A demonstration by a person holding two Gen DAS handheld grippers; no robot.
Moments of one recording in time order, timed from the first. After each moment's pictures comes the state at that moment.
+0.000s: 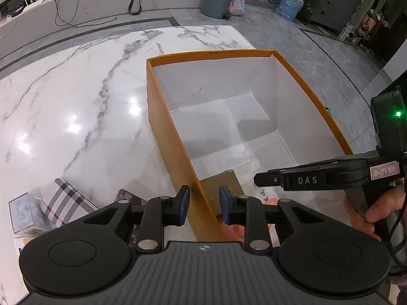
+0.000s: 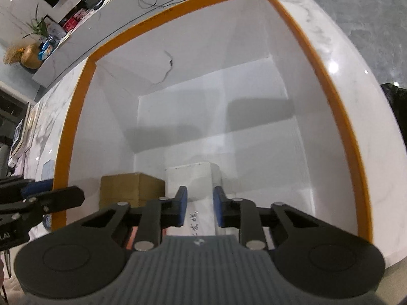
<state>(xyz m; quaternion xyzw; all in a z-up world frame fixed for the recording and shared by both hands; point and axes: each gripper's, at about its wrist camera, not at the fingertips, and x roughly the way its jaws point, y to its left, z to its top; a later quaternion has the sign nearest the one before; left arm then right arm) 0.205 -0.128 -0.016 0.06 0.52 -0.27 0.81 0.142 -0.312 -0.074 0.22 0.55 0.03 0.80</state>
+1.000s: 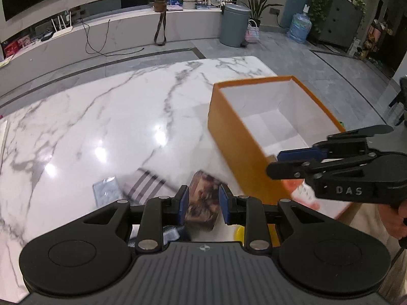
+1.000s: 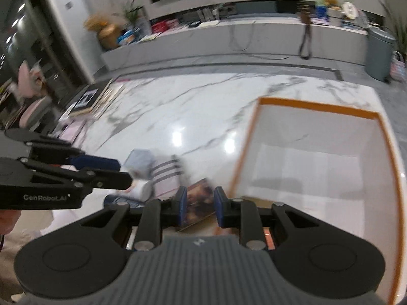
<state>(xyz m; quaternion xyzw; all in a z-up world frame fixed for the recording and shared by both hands) 0.150 -0.020 0.040 0.08 0.46 -0.24 0.85 0.101 -0.181 0.031 0.07 0.43 0.17 0.88</state>
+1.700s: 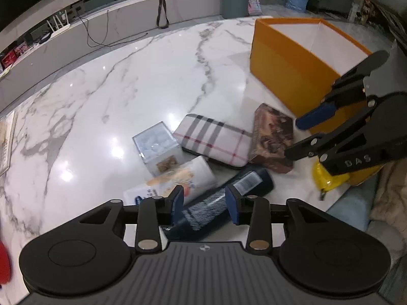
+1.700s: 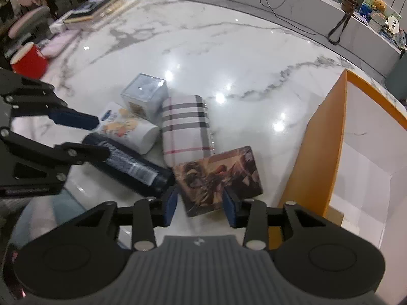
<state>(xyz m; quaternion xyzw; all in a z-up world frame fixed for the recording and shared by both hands) 0.166 0.050 -0.040 0.16 0.47 -0.24 0.84 0.147 -0.079 -0.040 -0.11 0.53 0.18 0.82</state>
